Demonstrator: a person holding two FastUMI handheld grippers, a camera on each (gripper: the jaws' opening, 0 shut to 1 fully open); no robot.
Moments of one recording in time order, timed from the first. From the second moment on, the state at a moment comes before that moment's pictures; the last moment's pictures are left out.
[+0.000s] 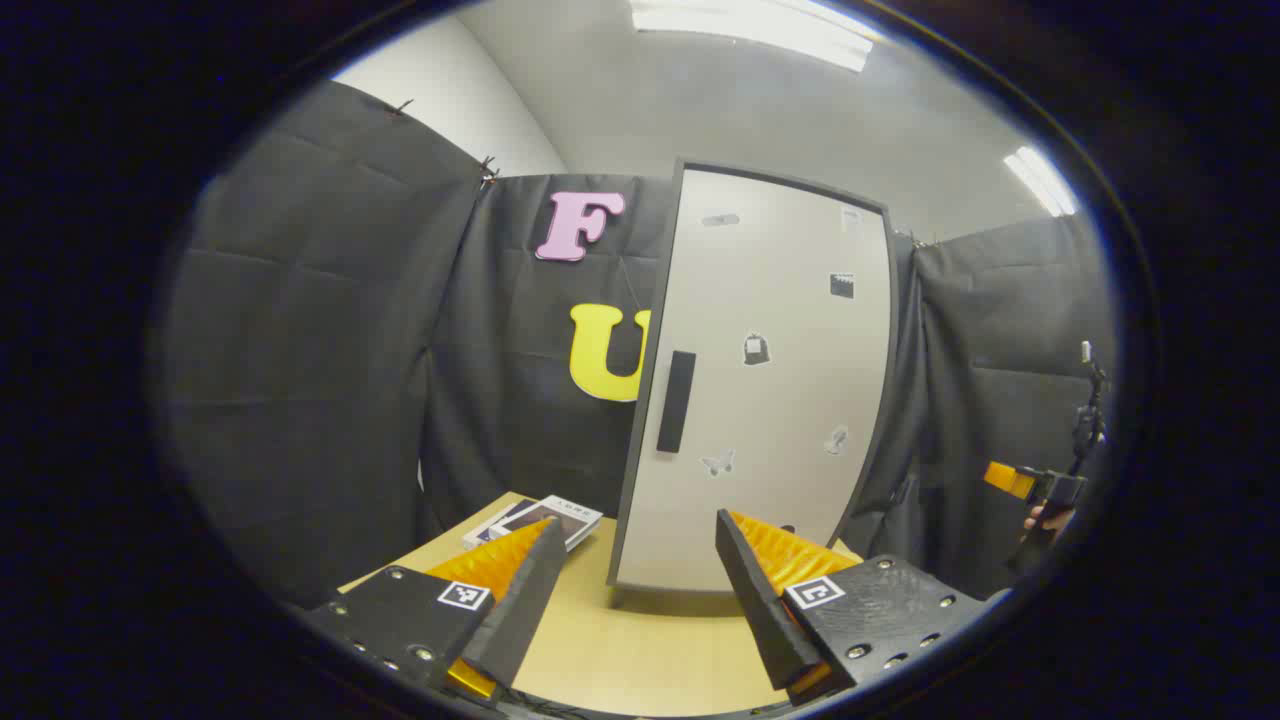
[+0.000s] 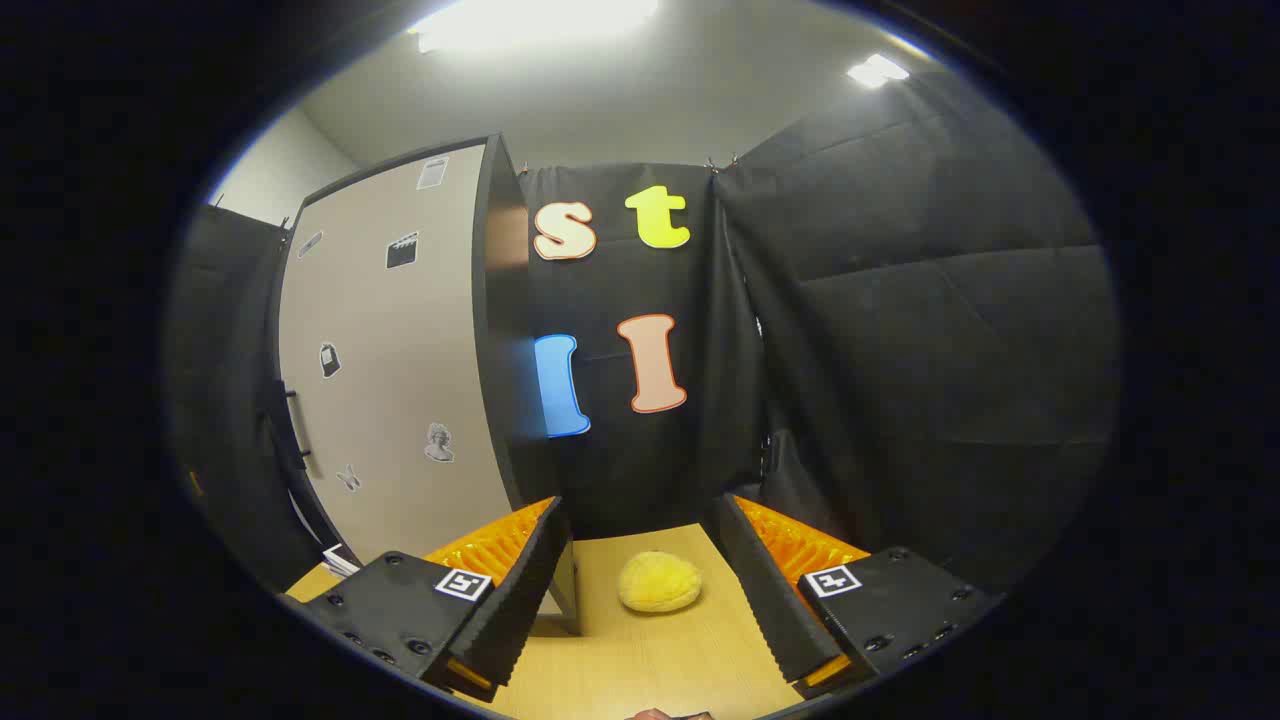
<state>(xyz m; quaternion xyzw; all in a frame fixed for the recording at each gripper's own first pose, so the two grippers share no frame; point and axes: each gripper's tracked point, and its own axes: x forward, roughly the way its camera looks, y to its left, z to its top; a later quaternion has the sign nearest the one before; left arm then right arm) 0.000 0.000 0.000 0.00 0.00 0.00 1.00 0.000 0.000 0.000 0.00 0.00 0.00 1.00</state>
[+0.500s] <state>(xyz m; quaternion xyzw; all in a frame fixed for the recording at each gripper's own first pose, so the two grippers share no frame) 0.016 0.038 -0.024 0.05 0.04 0.02 1.00 -0.002 0.041 -0.036 0.02 0.03 0.00 1.00</state>
